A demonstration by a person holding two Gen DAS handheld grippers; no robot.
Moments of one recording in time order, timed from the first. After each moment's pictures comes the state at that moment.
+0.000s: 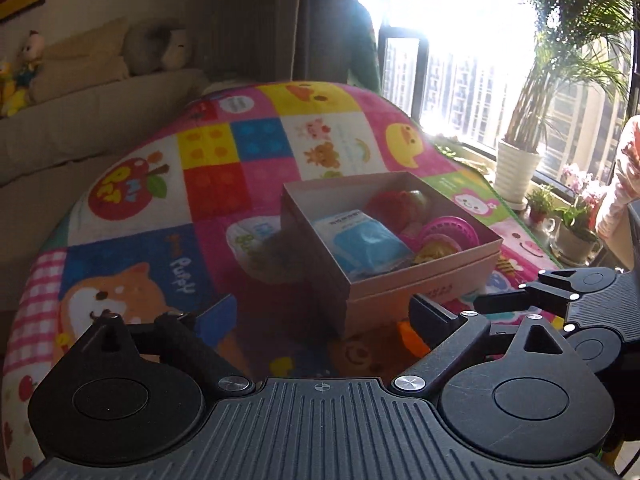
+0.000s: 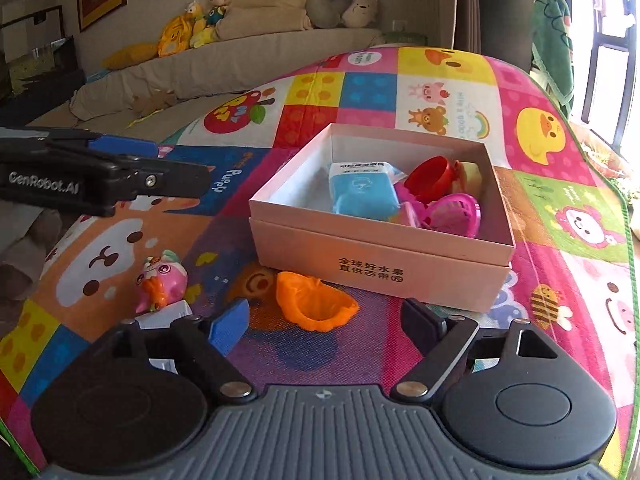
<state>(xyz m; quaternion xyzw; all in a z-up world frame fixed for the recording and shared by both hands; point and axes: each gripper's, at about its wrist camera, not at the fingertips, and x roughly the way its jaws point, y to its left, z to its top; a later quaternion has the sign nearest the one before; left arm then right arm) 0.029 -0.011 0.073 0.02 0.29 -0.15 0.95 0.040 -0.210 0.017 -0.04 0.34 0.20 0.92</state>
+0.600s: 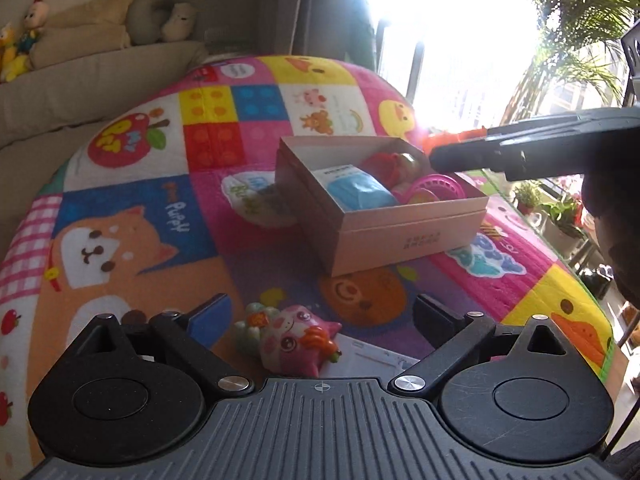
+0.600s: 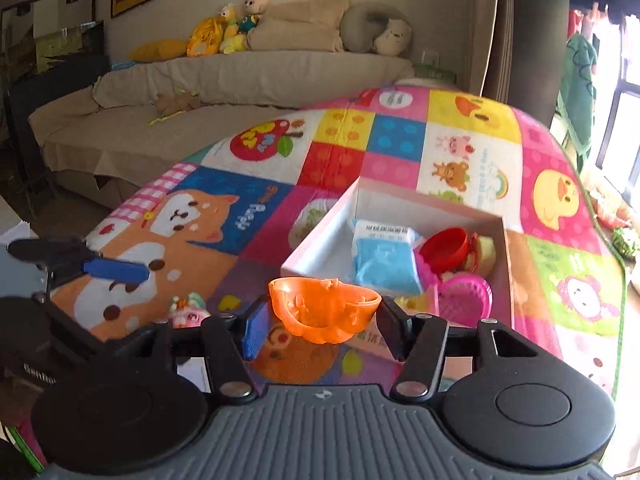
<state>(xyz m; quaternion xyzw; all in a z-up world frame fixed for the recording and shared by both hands) -0.001 0.000 0.045 0.00 0.31 -0.17 0.94 0.044 -0.192 0.081 -0.09 0.29 0.21 0.93</state>
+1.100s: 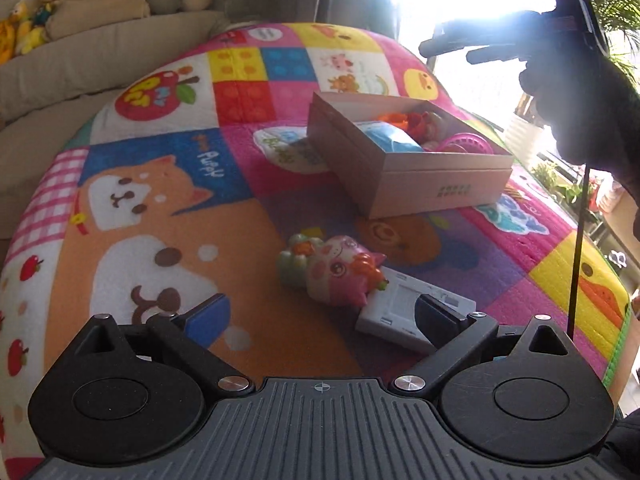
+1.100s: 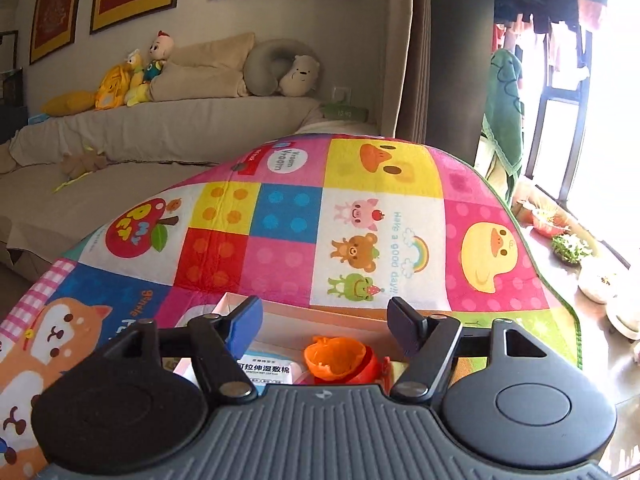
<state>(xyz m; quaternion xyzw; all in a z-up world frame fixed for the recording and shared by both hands) -0.014 0.026 0.021 0.00 0.35 -0.15 0.92 0.169 -0.219 0.100 -0.06 0.24 0.11 0.96</state>
